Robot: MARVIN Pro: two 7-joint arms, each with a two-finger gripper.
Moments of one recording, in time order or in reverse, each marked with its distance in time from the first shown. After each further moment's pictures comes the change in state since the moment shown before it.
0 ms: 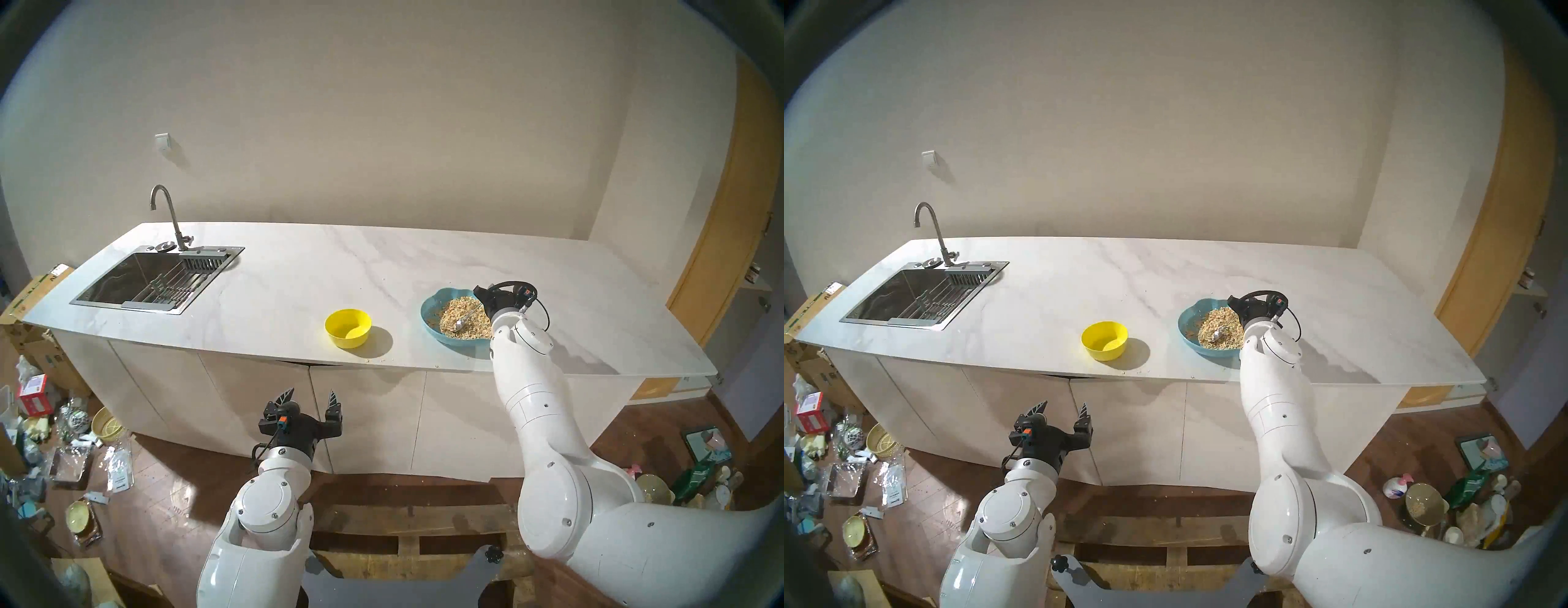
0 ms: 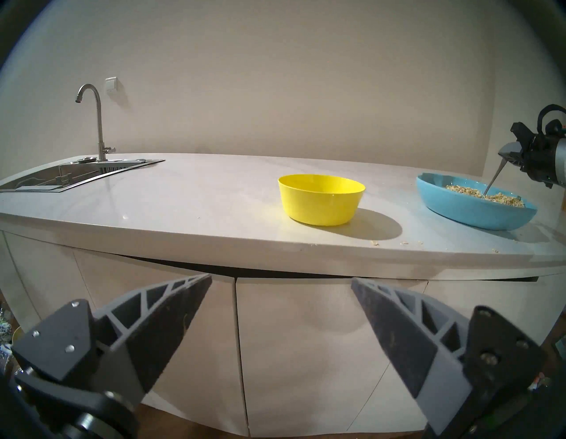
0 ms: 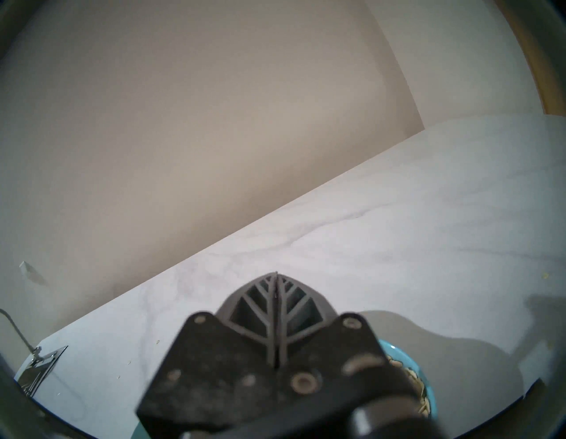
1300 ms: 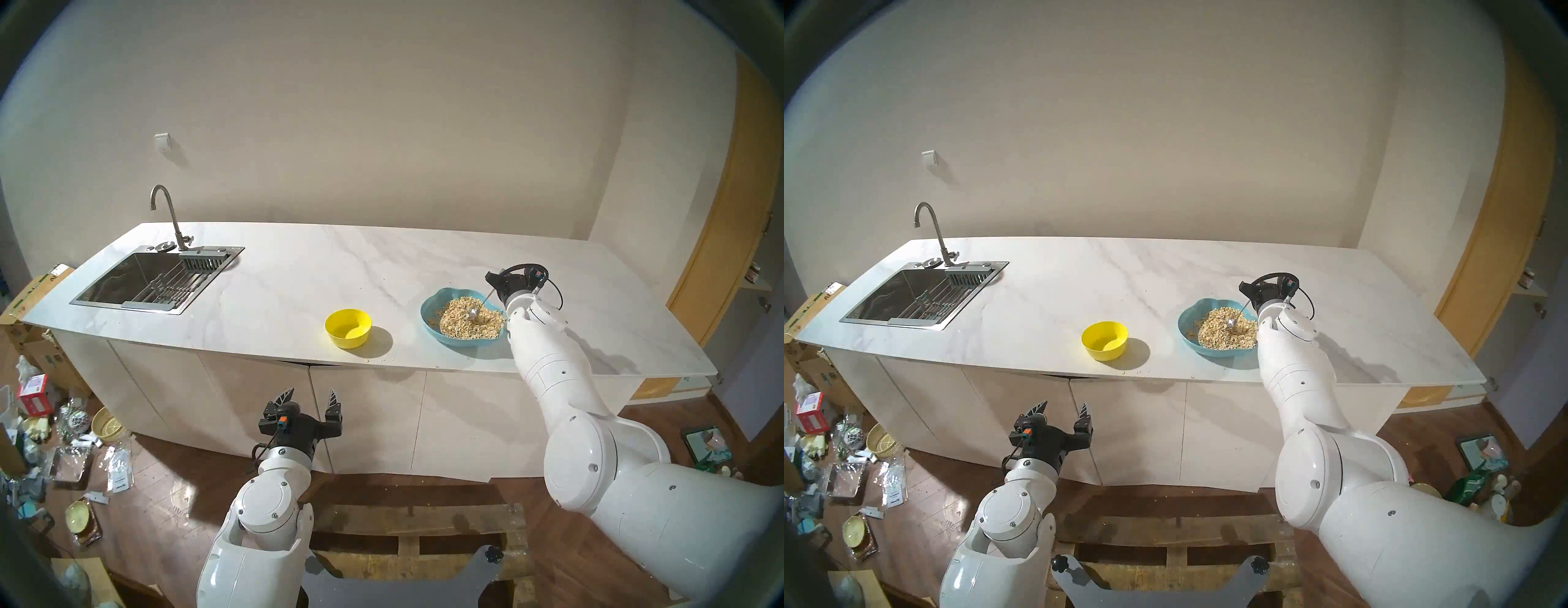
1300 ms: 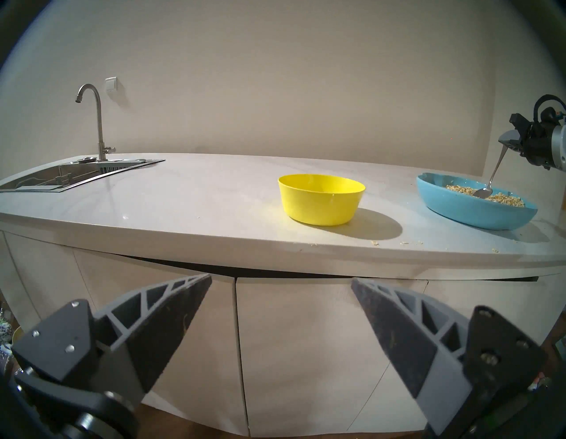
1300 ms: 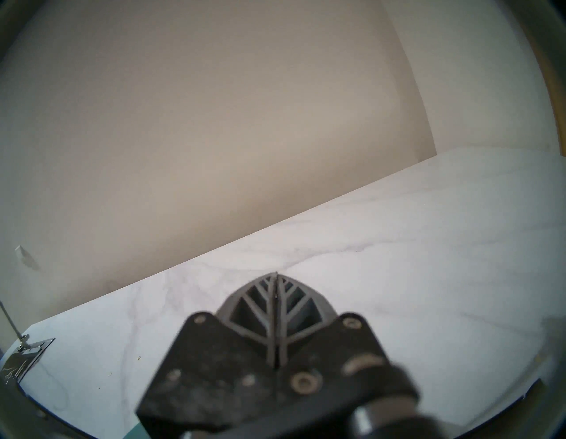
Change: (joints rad) left arm 0.000 0.000 0.000 0.001 0.000 0.000 0.000; right arm 0.171 0.114 -0.014 0.221 -0.028 -0.042 0.069
